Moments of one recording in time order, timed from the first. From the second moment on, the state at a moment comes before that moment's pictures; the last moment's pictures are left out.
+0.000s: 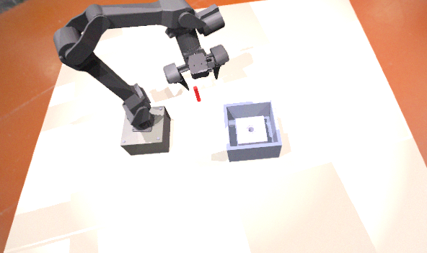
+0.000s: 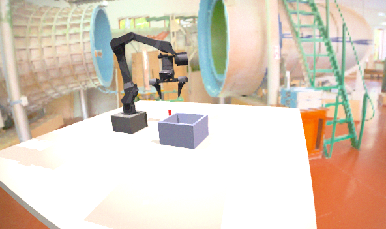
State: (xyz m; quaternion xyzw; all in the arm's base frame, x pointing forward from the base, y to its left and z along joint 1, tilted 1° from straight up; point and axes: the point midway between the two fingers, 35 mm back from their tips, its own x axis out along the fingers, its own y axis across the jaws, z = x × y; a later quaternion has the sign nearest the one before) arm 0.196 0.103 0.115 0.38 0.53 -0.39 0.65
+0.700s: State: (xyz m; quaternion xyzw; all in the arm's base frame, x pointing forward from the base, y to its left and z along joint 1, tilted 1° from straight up) arm 0.177 0.134 0.018 0.36 0.58 -0.38 0.62
